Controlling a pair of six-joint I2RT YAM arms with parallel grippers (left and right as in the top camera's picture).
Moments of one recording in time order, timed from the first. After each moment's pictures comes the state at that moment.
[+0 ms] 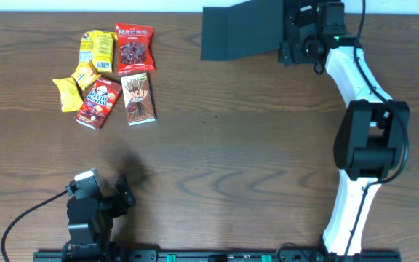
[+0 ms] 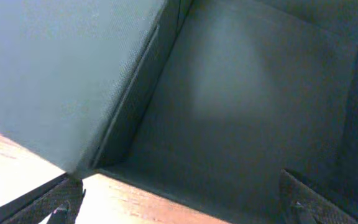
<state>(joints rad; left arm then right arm) 0.04 0.01 0.17 -0.77 -0.06 -0.30 0.00 2.29 1.85 -0.46 -0.11 -0.30</state>
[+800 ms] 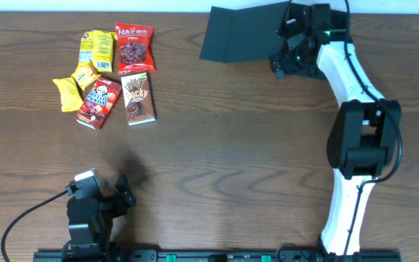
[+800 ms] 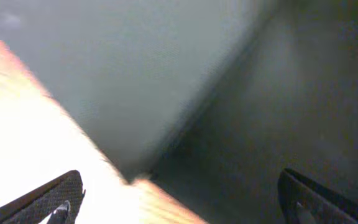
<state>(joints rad) 0.04 0.01 0.17 -0.77 -0.06 -0.30 0.06 2.31 1.96 -0.78 -0.13 -0.35</state>
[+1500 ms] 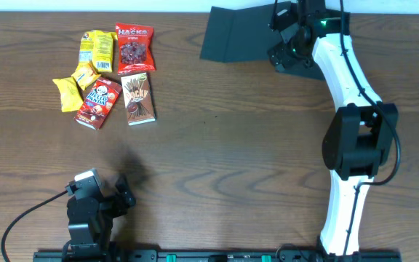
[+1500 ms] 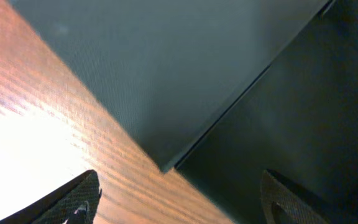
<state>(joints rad) 0.04 0.01 0.17 -0.77 -0.06 -0.30 0.10 2.31 2.07 -0.90 -0.06 -0.46</state>
